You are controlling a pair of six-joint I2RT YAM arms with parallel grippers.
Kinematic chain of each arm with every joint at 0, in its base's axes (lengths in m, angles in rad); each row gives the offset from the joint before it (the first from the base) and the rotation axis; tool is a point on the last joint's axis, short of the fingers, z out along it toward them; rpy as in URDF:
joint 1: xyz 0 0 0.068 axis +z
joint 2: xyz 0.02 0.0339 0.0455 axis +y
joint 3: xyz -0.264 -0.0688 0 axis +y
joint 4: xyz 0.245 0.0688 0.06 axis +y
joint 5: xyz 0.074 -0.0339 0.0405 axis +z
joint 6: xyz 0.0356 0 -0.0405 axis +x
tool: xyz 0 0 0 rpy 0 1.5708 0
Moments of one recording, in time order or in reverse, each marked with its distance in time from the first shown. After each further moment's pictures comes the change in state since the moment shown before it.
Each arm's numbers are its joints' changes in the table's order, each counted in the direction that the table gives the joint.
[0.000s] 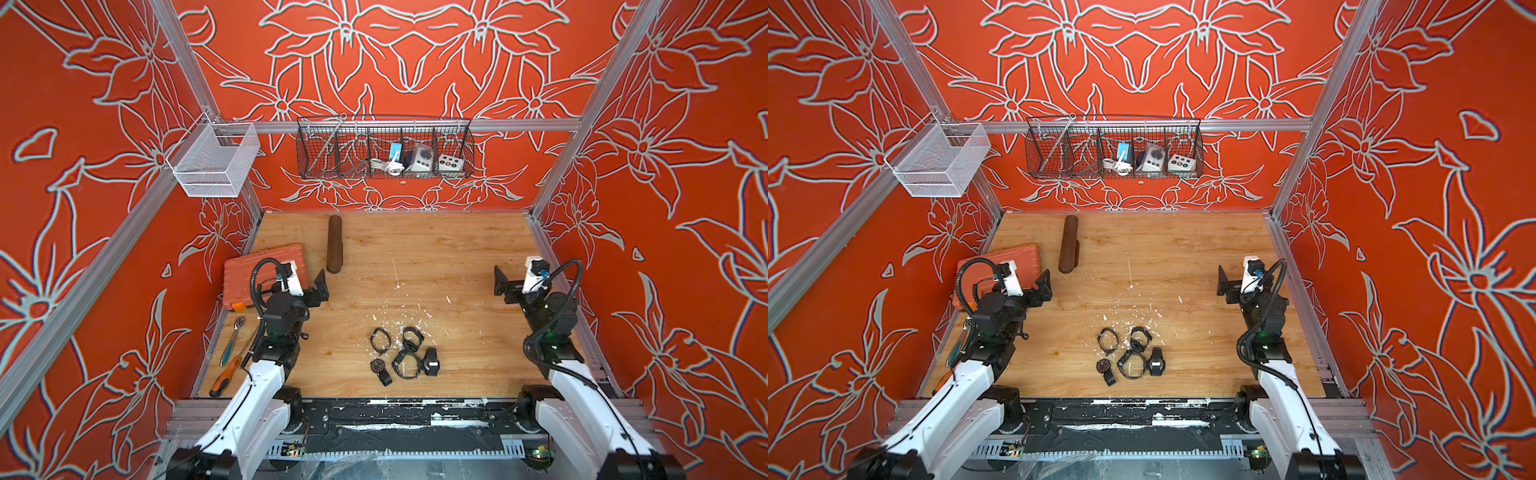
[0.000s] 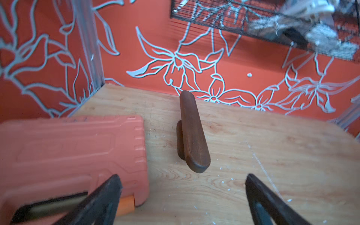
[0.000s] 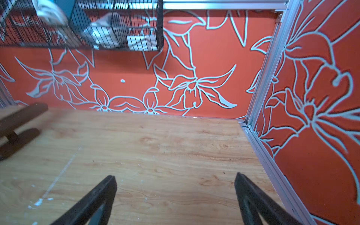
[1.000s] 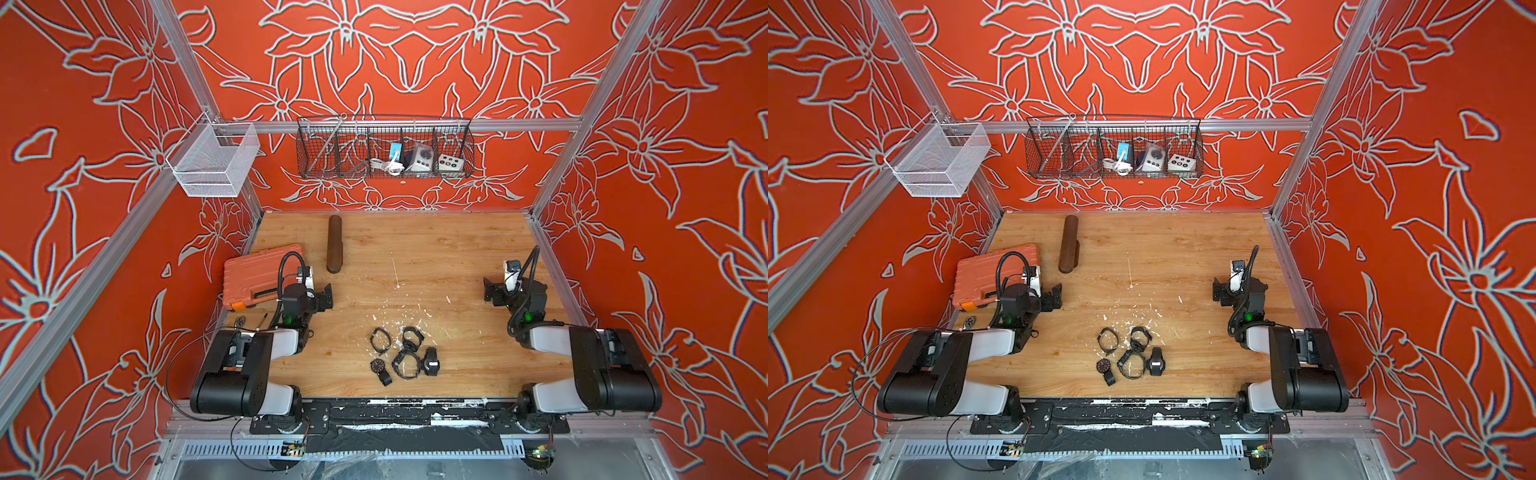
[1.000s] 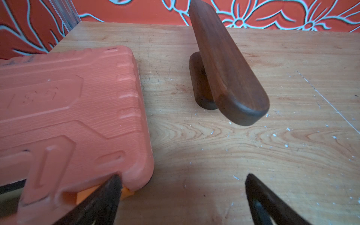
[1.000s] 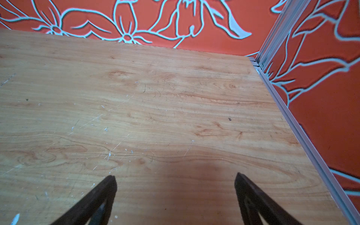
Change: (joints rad) left arm 0.060 0.662 0.025 -0.404 -0.101 0.236; right arm -0.022 0.697 0.017 -0.360 -0.047 -0.143
